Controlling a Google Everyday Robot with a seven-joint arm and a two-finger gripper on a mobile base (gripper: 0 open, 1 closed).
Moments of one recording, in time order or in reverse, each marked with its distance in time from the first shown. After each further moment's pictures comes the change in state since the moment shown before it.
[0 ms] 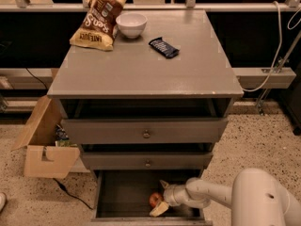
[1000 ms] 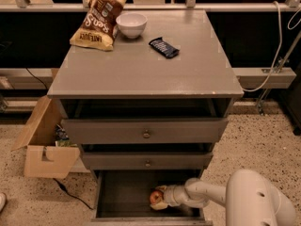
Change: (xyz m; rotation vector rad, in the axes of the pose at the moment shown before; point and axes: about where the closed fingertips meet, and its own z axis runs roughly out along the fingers) arm 0.020 -0.007 0.015 -0.006 0.018 -0.017
